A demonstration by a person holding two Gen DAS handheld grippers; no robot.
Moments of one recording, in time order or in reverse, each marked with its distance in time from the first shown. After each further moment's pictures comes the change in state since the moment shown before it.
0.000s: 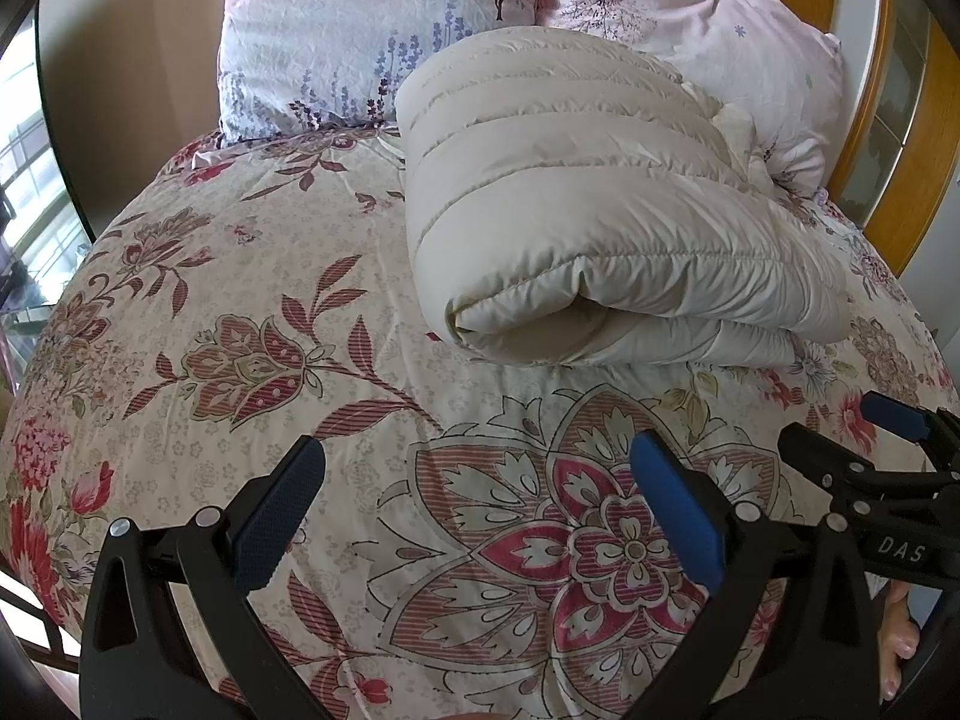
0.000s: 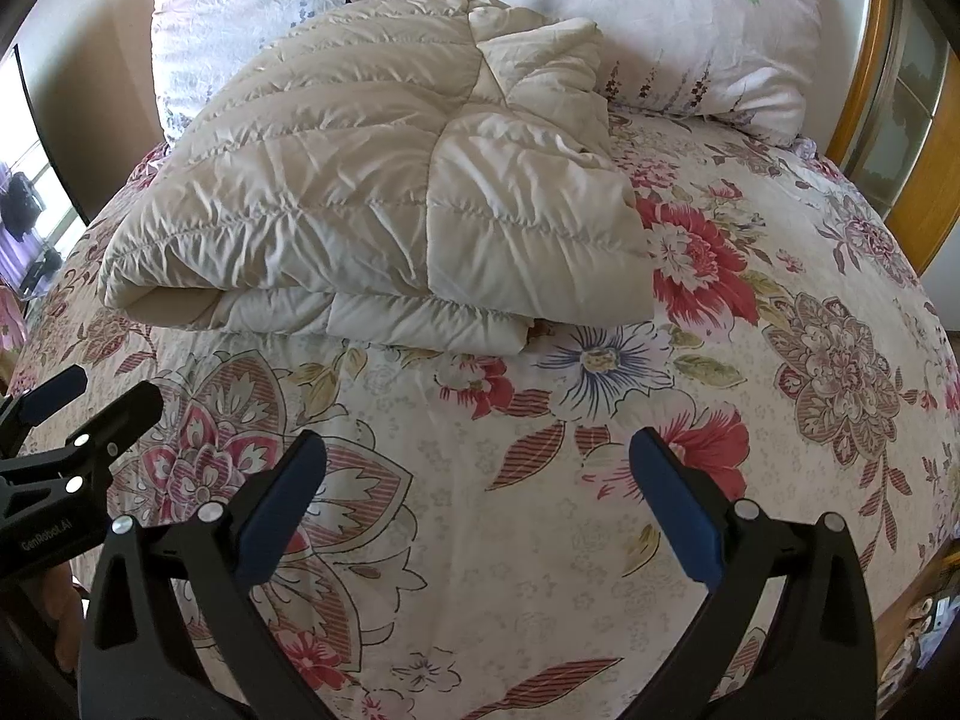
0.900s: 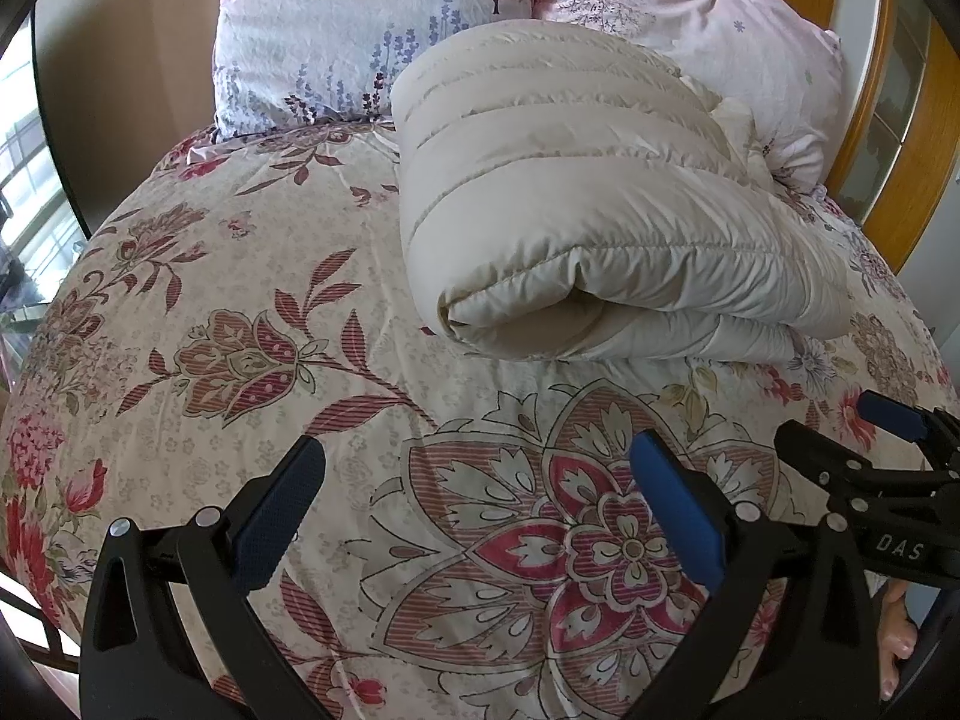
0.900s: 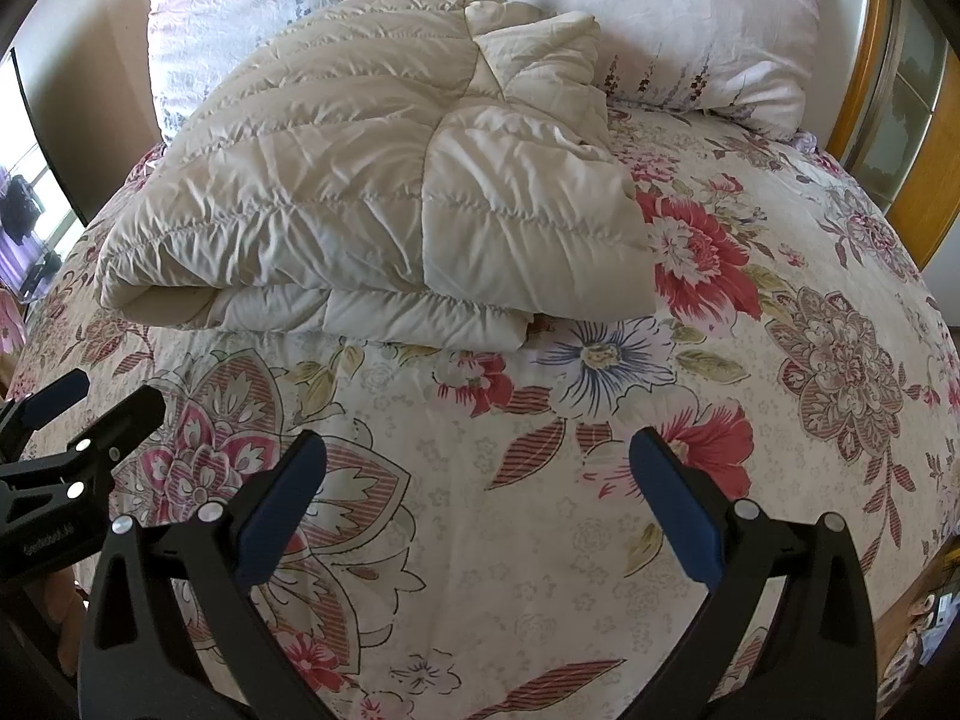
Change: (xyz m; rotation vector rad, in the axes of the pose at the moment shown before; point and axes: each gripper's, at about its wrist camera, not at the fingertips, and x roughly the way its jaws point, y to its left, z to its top) left arm 0.004 -0.001 -0.001 0.006 0.010 -0.009; right arm 0.002 -0.002 0.000 0.001 0.008 0.008
